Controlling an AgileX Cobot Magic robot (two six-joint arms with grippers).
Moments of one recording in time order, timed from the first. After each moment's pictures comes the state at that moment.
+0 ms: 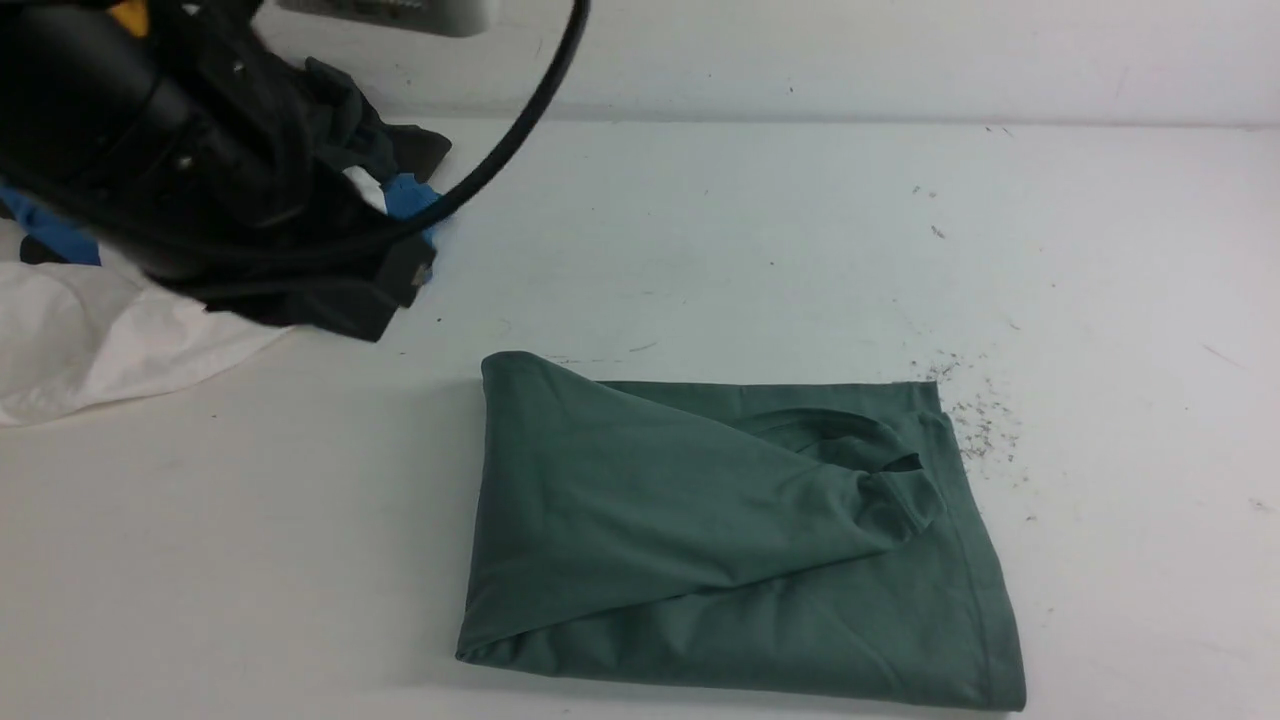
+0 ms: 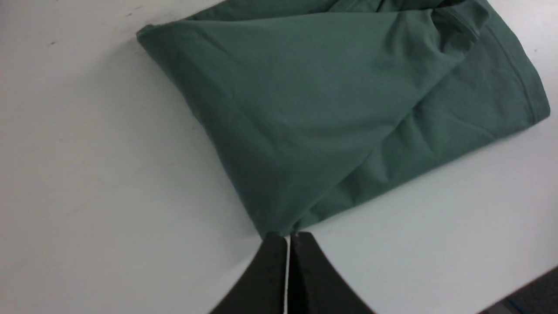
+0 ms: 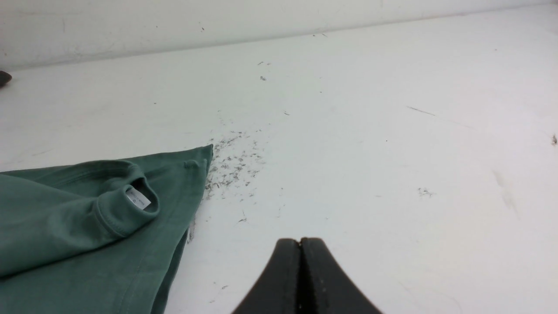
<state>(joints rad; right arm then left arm) -0.03 -0.01 0.02 0.05 0.36 0.07 -0.40 1.26 -1.40 -0.18 1.26 0.07</state>
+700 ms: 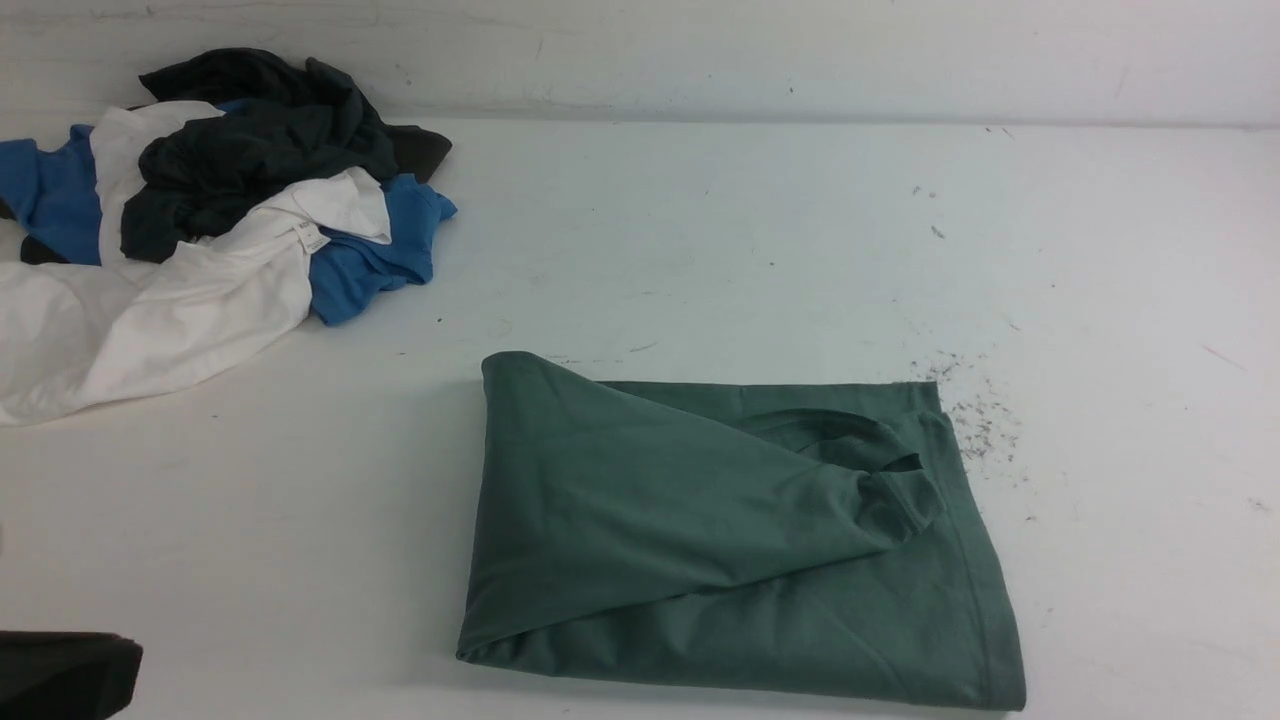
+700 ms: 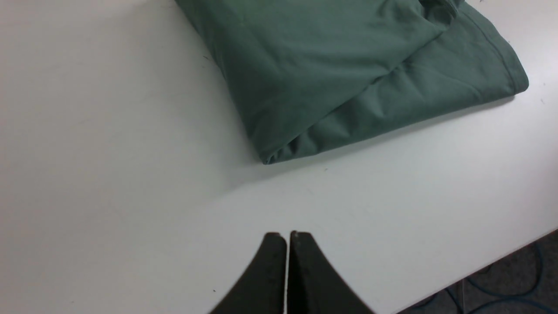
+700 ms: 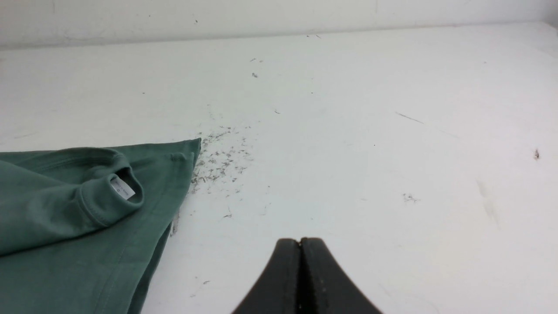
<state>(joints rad) -0.03 -0.01 0.02 -0.02 0.37 0.07 -0.40 0.52 -0.75 -0.17 1.04 -0.01</state>
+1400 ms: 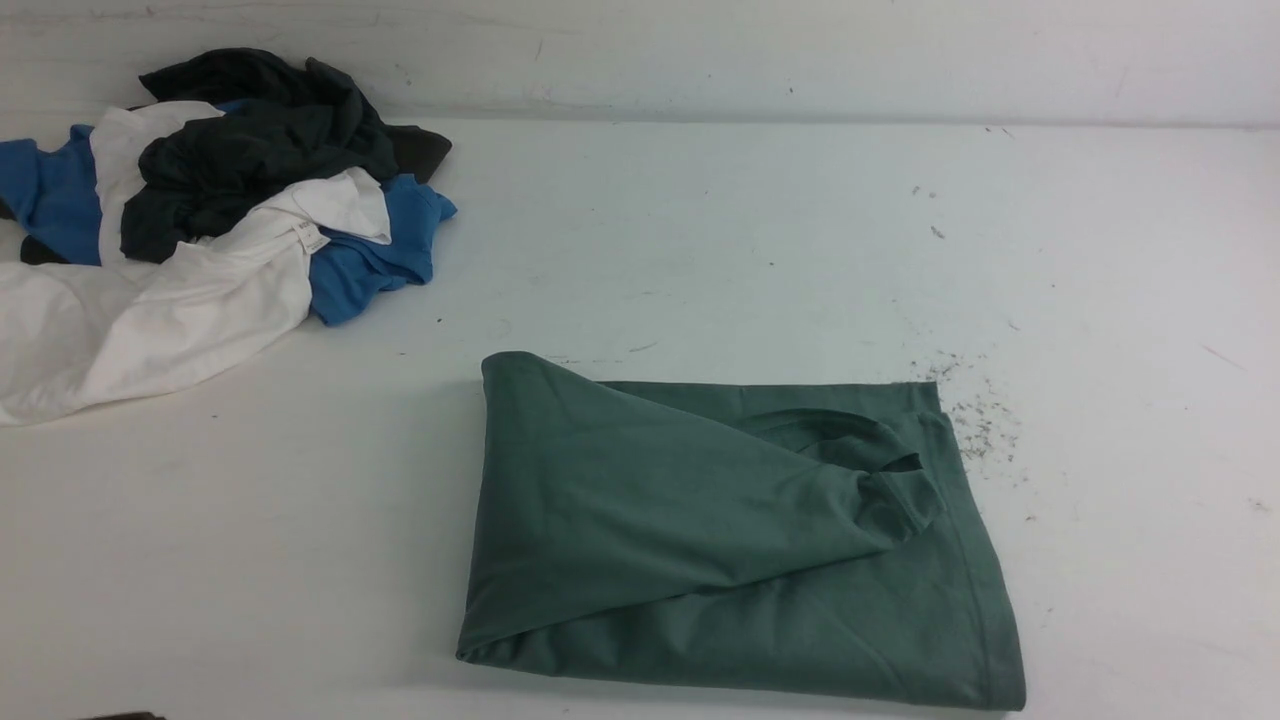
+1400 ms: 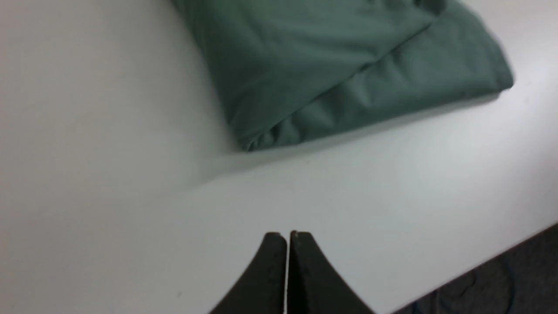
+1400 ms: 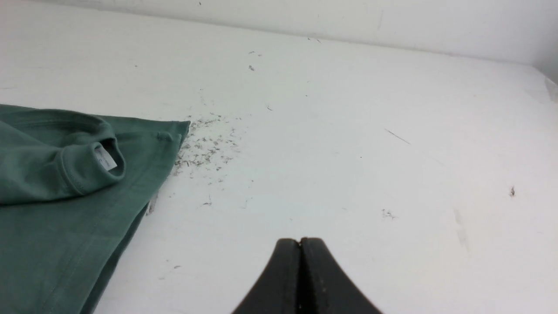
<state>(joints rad) -0.03 -0.01 0.02 -0.03 0.37 -0.10 -0.40 0.34 -0.57 -0.27 0.89 -0.01</state>
